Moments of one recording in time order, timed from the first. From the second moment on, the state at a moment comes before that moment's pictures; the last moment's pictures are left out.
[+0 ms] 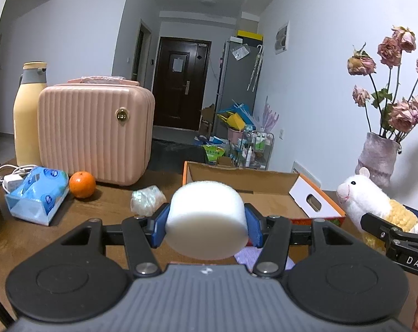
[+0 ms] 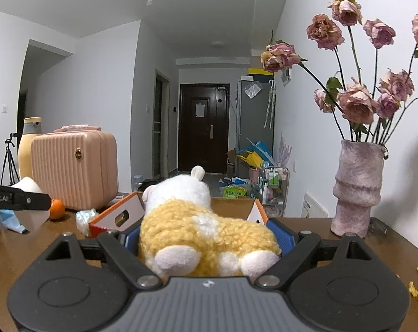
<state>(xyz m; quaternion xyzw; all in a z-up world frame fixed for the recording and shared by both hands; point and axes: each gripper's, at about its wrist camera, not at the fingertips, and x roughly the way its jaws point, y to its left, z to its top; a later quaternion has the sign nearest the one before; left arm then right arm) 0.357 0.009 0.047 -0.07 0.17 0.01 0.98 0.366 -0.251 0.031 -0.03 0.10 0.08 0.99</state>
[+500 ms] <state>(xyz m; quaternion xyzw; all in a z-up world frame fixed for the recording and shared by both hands) 0.419 0.001 0.055 -0.06 0.15 0.01 0.99 0.426 -0.244 0.038 -0.03 0.10 0.09 0.99</state>
